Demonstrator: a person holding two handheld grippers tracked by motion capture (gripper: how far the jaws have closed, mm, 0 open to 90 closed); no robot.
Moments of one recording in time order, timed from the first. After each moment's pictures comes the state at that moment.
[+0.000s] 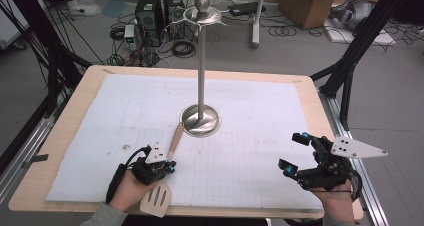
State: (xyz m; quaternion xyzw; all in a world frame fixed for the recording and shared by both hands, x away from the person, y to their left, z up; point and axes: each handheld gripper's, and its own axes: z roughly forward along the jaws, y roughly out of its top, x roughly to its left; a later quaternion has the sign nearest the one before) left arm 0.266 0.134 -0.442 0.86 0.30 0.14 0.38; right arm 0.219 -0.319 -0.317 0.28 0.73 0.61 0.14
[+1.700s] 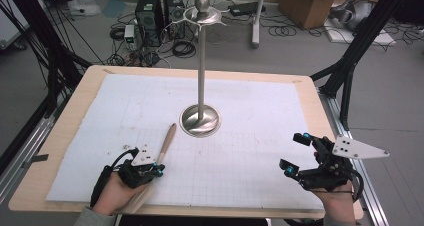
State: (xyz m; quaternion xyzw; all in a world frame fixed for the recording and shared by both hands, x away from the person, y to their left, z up) left arm 0.256 0.167 -0.436 0.87 0.30 0.13 0.36; right arm 0.218 -0.321 -0.318 0.28 0.73 0.61 0.15
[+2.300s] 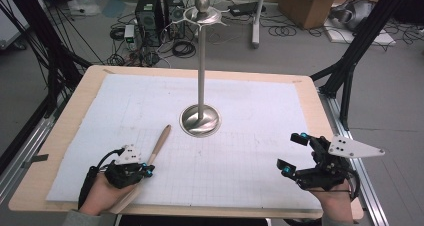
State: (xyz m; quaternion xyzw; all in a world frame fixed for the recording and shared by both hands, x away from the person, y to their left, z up) left arm 0.257 0.199 -0.439 0.86 0.32 0.11 0.39; right arm 0.220 -0.316 -0.319 0.28 0.73 0.60 0.14
